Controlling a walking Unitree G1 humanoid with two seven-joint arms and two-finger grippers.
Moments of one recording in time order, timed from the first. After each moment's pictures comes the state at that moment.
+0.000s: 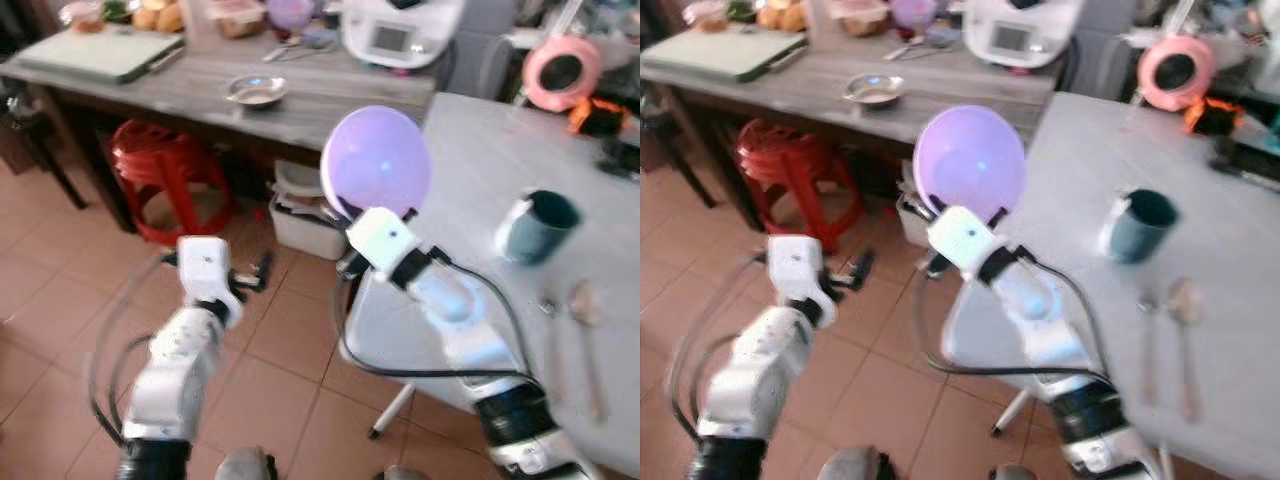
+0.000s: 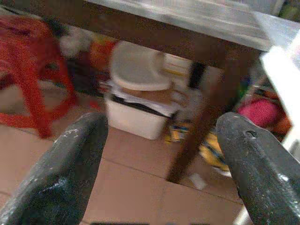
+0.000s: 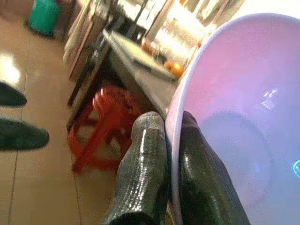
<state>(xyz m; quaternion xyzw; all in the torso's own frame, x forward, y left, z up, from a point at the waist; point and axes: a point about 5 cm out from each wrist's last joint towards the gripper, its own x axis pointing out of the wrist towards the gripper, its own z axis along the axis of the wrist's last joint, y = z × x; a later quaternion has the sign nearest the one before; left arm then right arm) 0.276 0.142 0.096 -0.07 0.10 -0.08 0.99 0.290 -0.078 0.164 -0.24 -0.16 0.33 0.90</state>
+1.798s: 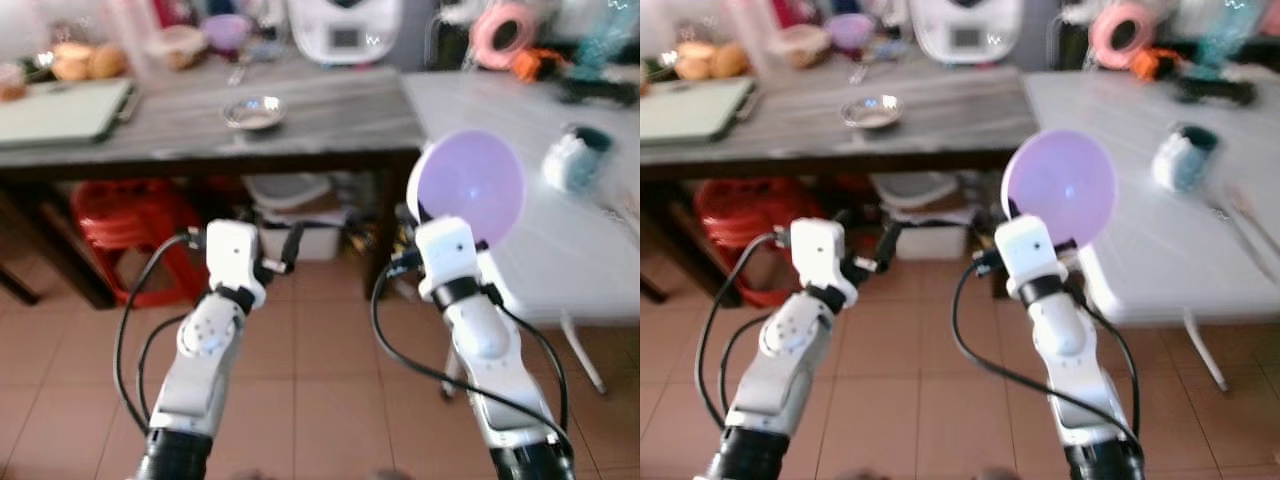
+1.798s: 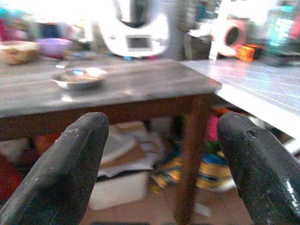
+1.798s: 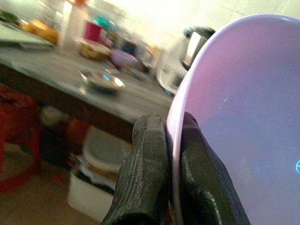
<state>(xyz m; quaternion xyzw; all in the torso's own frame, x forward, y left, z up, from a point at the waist) 0.283 0.112 0.121 -0.02 -0.04 -0.15 0.99 0.272 -0.124 0.150 -0.17 -0.12 0.13 0.97</state>
